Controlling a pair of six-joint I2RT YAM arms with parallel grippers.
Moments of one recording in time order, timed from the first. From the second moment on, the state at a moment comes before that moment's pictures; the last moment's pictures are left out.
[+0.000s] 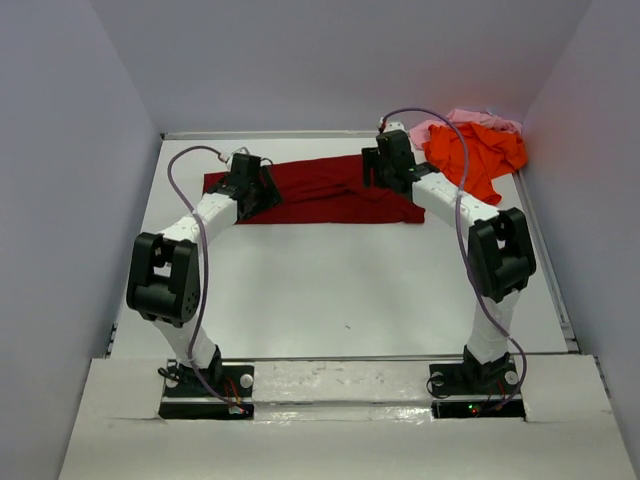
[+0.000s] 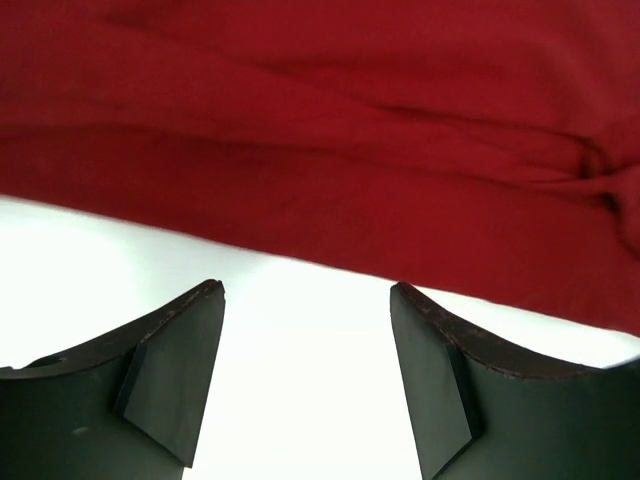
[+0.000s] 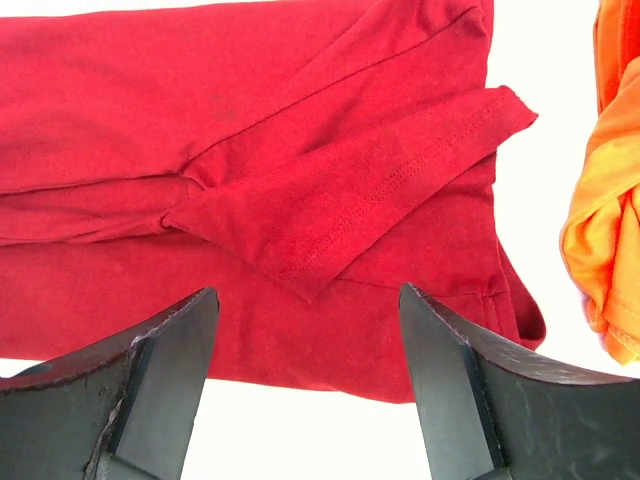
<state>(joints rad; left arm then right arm) -0.26 1.71 1.23 -0.32 -0.09 -0.65 0.43 1.94 1.57 -0.28 0.29 0.22</state>
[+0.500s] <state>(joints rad) -0.22 1.75 1.18 -0.35 -0.31 -0.67 0.43 1.92 1.51 -0.28 0.27 0.24</state>
